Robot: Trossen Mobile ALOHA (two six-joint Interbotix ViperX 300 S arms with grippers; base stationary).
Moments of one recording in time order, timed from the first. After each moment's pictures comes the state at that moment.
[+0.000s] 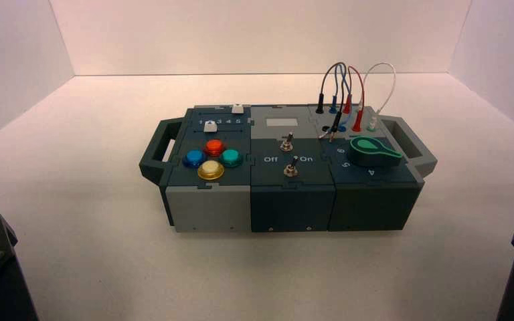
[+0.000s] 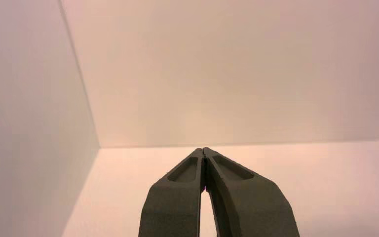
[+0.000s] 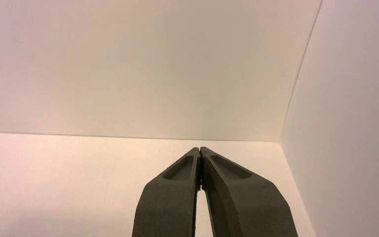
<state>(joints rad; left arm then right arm) -0.08 -0.92 1.02 -0.02 0.16 0.01 0.03 -1.01 1.04 -0.02 0.18 0.01</state>
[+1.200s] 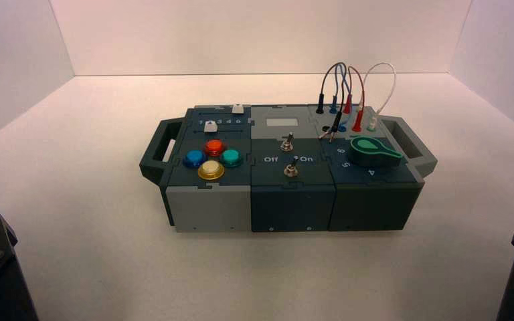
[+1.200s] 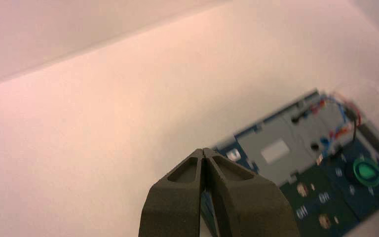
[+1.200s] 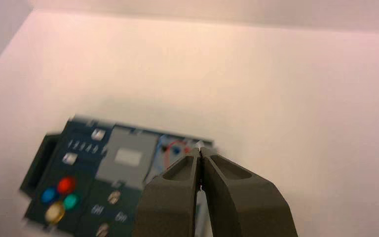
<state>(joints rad) -0.52 -0.46 0.72 -0.04 0.58 0.02 0.26 -0.70 0.84 0.15 0.70 0.00</state>
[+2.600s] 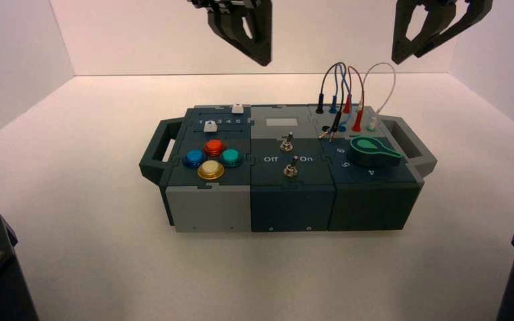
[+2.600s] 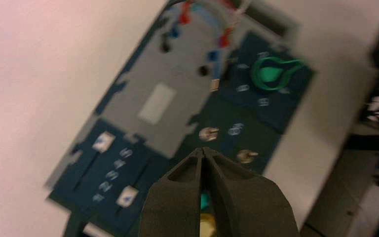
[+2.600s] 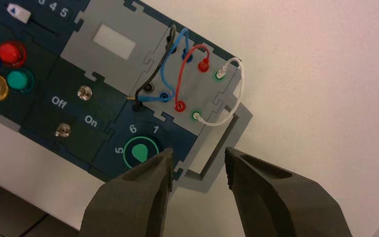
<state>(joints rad) -0.82 -0.19 0.68 -0.35 0.60 0.44 0.40 -0.52 0.87 0.02 0.83 -0.15</state>
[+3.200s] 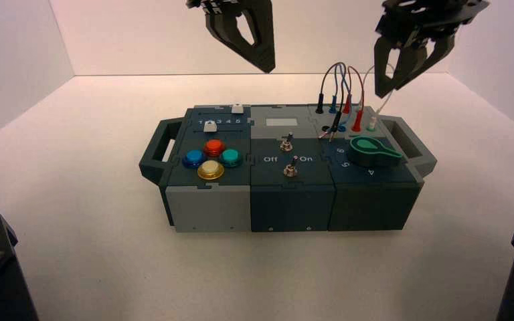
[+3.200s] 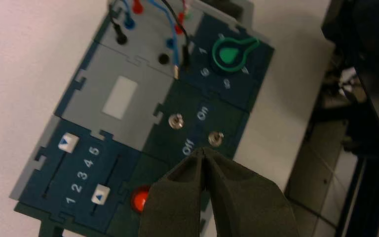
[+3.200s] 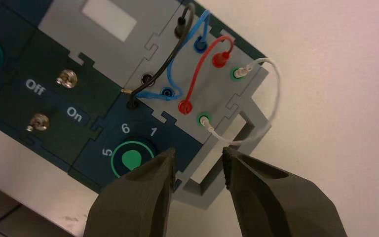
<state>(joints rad) -0.81 -0.22 0.69 -0.47 0.71 0.62 0.41 -0.31 0.86 0.03 0.75 -0.25</state>
